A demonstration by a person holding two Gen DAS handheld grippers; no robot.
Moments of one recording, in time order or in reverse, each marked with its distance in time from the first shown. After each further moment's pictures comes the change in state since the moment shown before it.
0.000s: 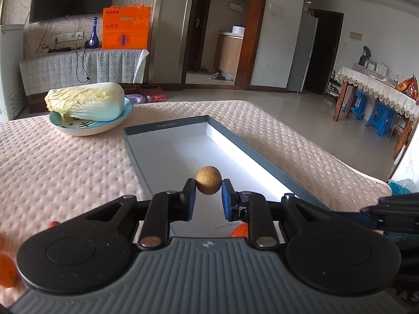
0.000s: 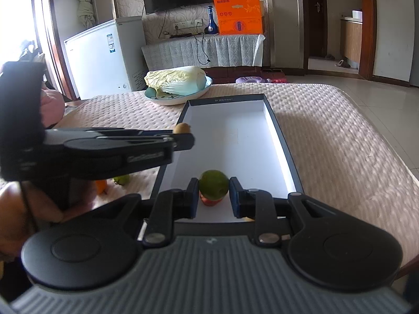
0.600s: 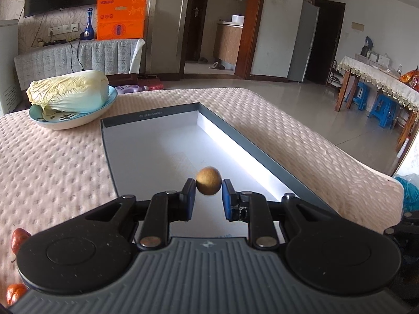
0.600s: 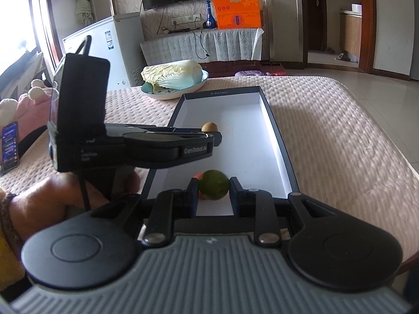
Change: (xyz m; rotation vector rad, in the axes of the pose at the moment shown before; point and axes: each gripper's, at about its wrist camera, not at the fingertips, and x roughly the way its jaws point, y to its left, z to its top) left arm 0.053 -0.012 0.001 0.013 0.048 -0.001; right arm 0.003 -0.009 -0.004 0.013 0.026 0.005
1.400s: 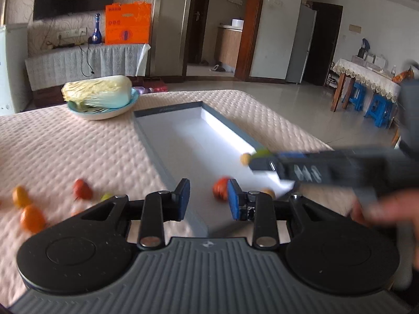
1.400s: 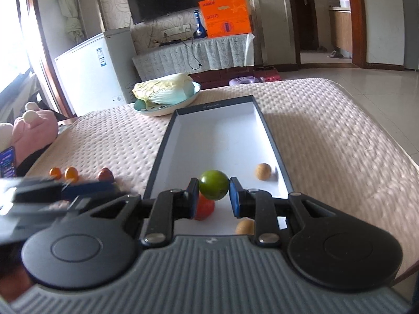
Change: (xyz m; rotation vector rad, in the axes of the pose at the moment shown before) left arm -0.148 -0.002 -0.043 -0.005 -0.012 0.009; right arm 0.008 -0.008 0.011 0.071 -0.046 0.002
